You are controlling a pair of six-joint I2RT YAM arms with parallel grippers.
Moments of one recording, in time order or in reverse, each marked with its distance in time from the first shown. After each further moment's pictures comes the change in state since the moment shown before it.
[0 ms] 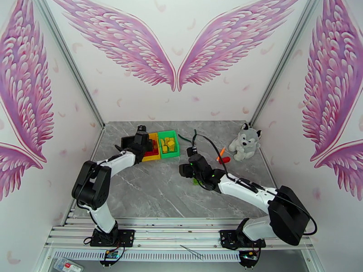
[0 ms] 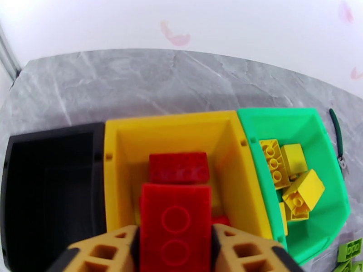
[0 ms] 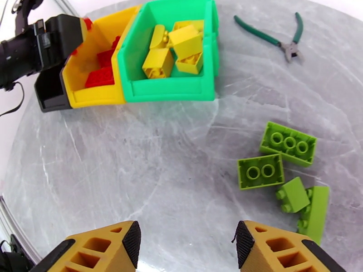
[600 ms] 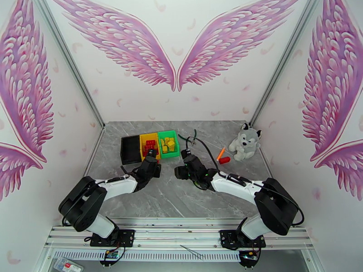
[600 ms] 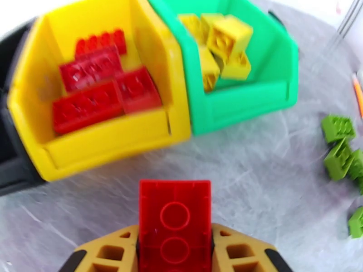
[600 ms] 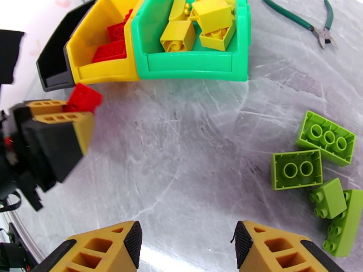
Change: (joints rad) left arm -0.245 -0.296 -0.472 0.106 -0.057 -0.064; right arm 0.028 0.142 0.033 0.063 -0.086 -0.008
